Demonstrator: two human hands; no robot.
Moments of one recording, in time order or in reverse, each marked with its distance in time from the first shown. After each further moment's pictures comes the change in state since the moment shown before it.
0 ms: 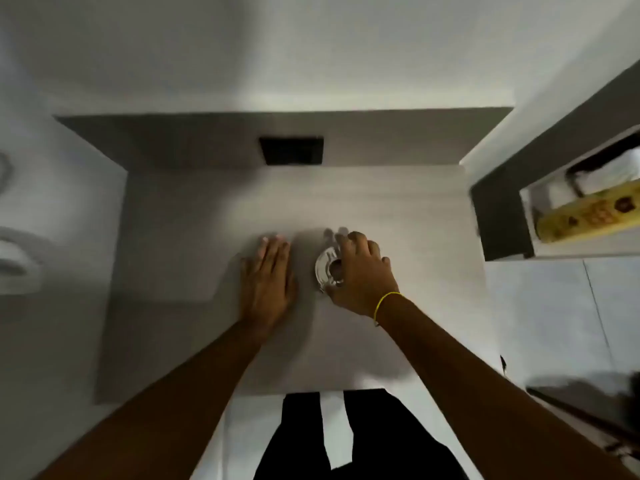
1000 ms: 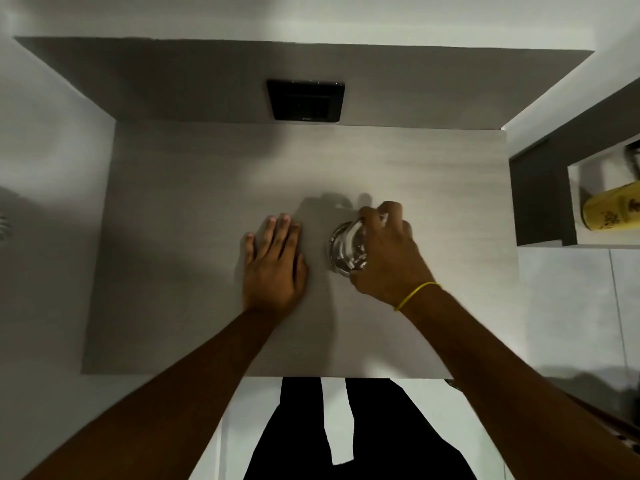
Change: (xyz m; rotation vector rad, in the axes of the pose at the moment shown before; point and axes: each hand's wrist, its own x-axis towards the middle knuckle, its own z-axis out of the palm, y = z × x) left_hand -0.012 -0.010 0.046 0.041 0.135 -0.023; right_hand 0.001 0.015 0.005 0.101 0.050 -0.015
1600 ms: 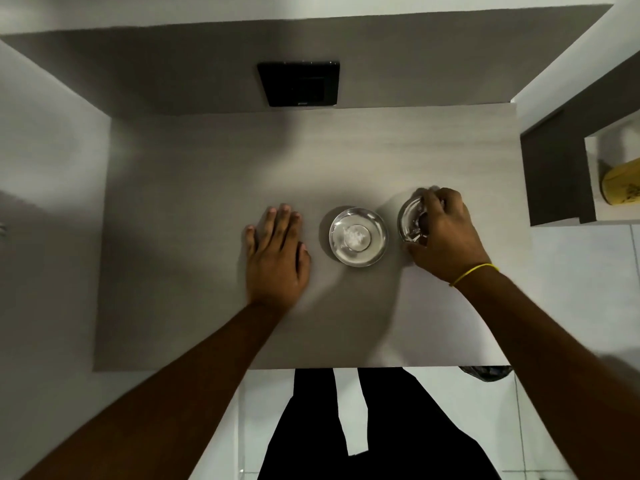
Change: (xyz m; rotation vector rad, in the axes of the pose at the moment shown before) left_hand 0.000 0.002 -0.002 0.036 0.020 0.011; right_hand 0.012 0.094 0.005 0.027 0.087 0.138
